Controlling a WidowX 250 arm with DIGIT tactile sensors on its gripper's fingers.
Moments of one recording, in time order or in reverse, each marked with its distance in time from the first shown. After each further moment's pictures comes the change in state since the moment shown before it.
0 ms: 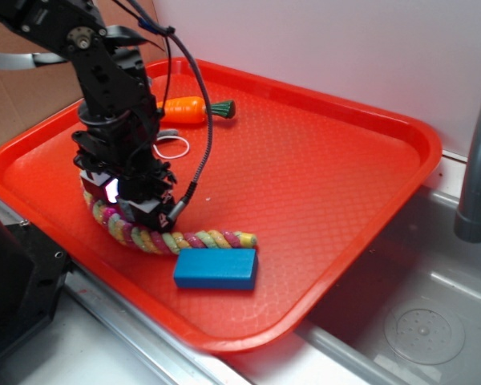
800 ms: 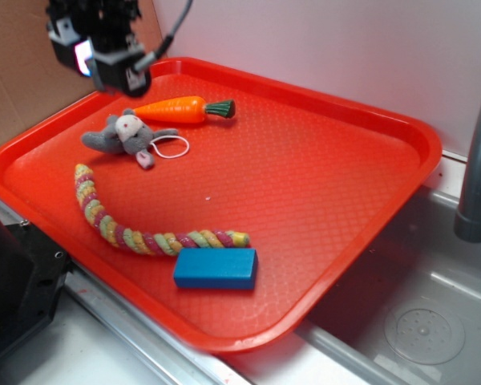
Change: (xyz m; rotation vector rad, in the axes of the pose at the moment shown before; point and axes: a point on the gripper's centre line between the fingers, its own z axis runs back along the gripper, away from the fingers) arm 0.030 0.016 0.128 -0.079 0.020 -0.115
